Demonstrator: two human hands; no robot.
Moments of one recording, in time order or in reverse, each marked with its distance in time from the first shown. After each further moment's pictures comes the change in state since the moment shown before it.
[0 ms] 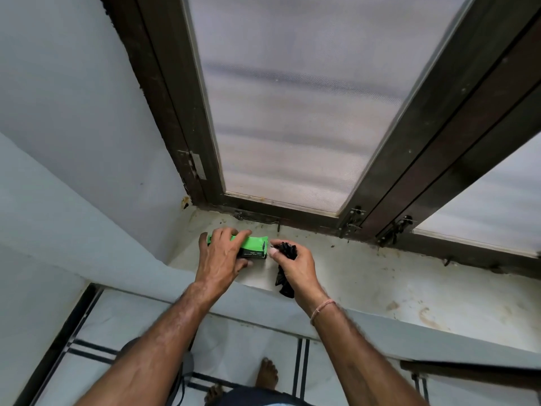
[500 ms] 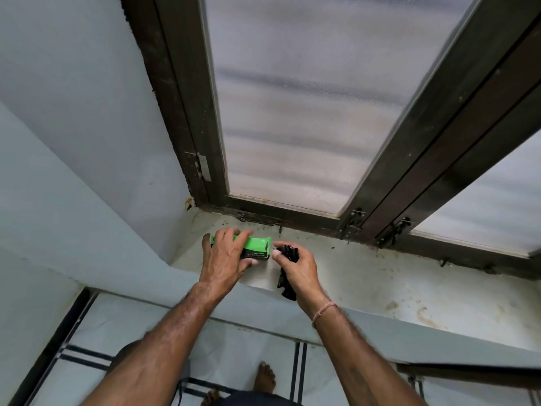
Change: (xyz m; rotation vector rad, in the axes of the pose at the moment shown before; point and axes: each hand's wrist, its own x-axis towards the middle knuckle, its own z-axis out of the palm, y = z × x) left_hand -0.001 -0.003 0.003 -0.042 0.014 0.006; right_hand -0.014 -0.008 0.001 -0.054 0.030 -0.023
